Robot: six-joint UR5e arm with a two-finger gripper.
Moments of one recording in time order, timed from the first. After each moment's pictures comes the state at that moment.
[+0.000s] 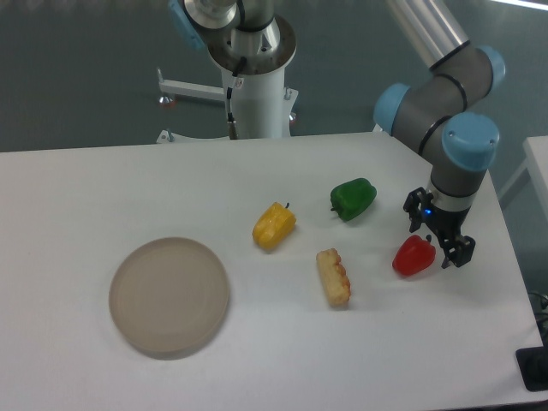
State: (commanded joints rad) arm 2.49 -2.10 -1.37 -1.08 1.55 1.70
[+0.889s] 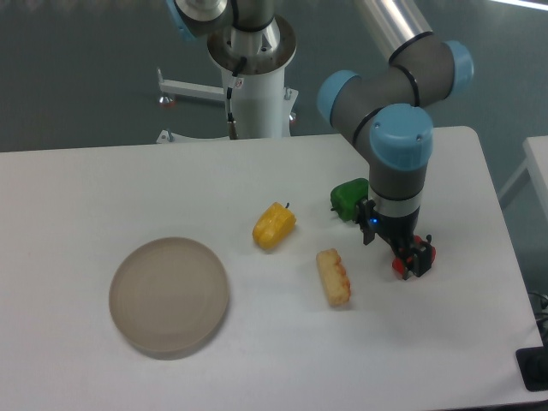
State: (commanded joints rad) arm 2.32 -2.09 -1.29 -1.11 1.61 1.37
